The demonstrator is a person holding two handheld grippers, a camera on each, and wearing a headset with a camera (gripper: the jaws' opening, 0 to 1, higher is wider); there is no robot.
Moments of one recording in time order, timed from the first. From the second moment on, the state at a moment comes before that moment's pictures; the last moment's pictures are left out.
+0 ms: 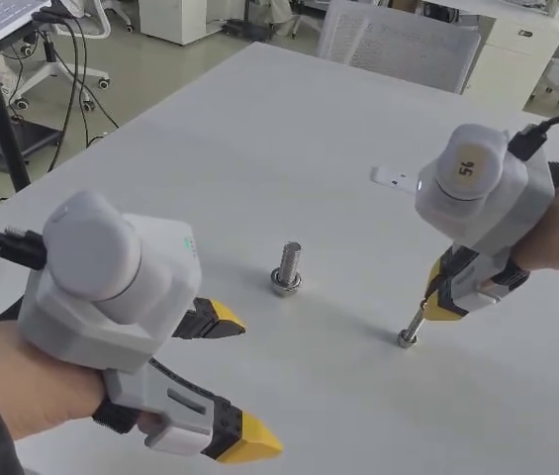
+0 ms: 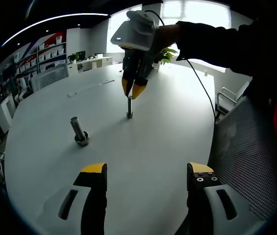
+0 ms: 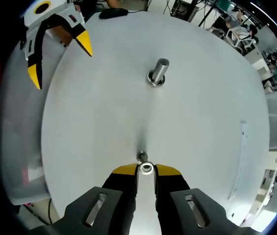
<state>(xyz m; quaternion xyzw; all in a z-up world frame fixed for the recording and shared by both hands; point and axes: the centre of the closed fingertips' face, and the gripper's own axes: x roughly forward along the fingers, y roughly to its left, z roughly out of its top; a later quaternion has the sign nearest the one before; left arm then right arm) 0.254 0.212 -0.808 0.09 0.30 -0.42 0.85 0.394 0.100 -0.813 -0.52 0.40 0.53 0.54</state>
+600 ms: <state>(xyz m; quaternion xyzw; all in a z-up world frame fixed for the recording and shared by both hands) 0.253 0.212 -0.806 0.09 0.30 -0.42 0.85 0.391 0.102 -0.815 -0.53 0.40 0.53 0.52</state>
